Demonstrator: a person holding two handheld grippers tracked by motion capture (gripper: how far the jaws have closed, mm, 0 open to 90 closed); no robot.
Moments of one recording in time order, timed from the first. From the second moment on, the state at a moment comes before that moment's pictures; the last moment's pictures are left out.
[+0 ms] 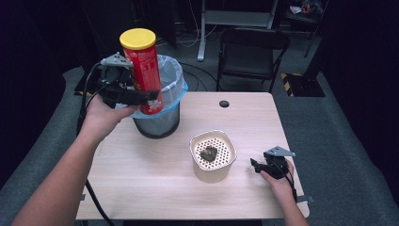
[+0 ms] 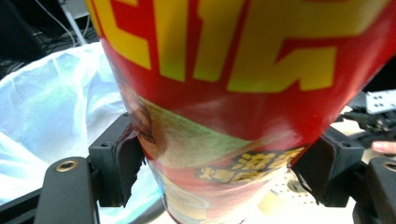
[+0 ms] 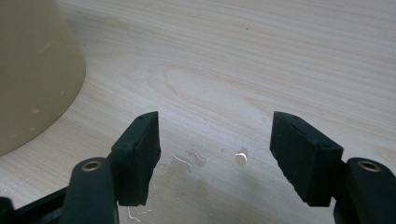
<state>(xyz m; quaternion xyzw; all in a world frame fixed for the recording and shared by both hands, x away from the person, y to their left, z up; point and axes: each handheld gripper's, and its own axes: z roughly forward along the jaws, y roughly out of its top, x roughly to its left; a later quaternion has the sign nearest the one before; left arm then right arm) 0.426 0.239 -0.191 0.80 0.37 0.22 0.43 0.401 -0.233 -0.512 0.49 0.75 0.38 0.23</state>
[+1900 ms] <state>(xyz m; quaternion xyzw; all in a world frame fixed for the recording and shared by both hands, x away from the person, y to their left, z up) 0.548 0.263 -0.240 0.71 0.54 0.25 0.39 0.403 -0.232 -0.514 0.48 0.76 0.38 0.23</state>
